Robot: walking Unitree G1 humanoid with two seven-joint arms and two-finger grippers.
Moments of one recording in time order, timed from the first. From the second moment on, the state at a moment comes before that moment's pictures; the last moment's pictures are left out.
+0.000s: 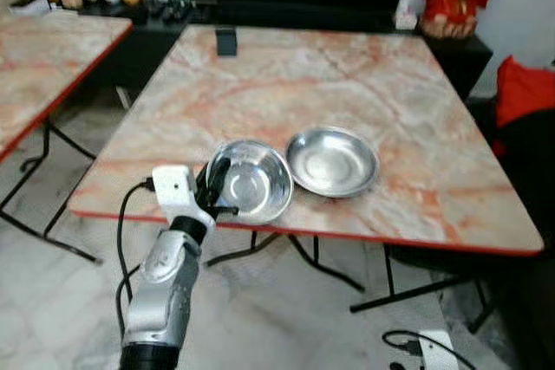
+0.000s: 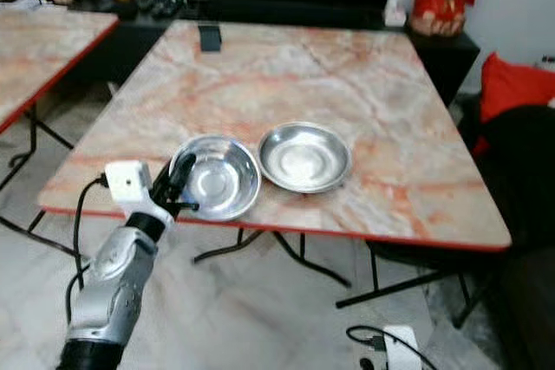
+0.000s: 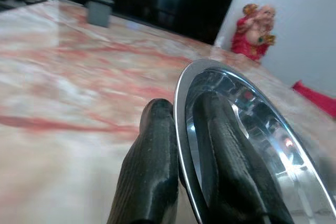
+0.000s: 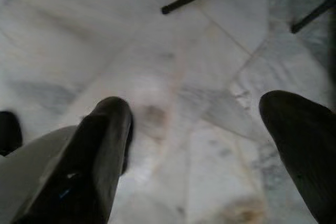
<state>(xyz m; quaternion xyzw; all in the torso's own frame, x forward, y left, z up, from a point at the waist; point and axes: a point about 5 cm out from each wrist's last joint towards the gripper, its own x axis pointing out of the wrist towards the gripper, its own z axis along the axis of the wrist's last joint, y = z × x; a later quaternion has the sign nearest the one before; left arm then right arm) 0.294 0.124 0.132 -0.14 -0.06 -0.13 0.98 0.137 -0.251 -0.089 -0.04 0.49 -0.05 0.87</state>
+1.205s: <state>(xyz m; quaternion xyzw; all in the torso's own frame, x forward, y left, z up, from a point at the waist) 0.295 0.182 0.137 -0.10 -0.06 -0.09 0.99 0.140 -0.251 -0.088 -0.04 0.49 -0.05 0.87</state>
